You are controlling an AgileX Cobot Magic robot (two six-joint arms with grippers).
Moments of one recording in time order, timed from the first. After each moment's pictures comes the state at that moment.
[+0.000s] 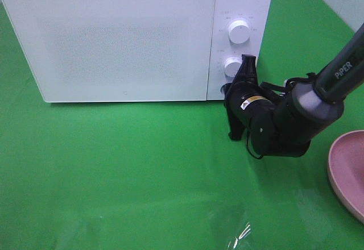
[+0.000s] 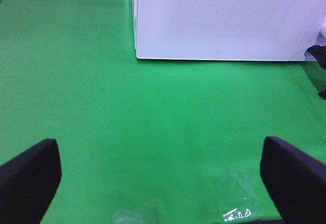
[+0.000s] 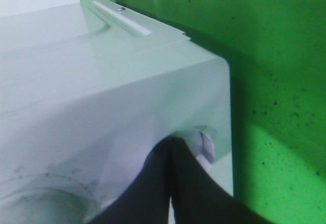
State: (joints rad) left arm -0.02 -0.01 -0.52 -0.14 1.08 0.04; right arm 0.53 2.22 -0.88 0.45 -1.02 1.55
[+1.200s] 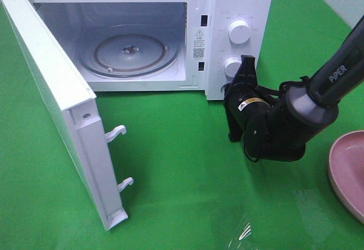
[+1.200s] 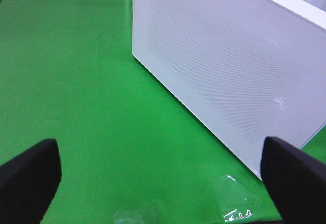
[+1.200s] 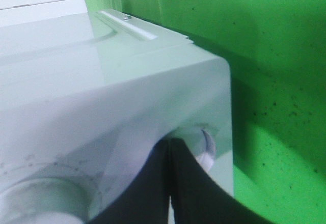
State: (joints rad) left arm -0.02 -0.01 -0.52 -0.14 1.08 0.04; right arm 0.58 2.20 -0.86 0.55 -1.05 1.49
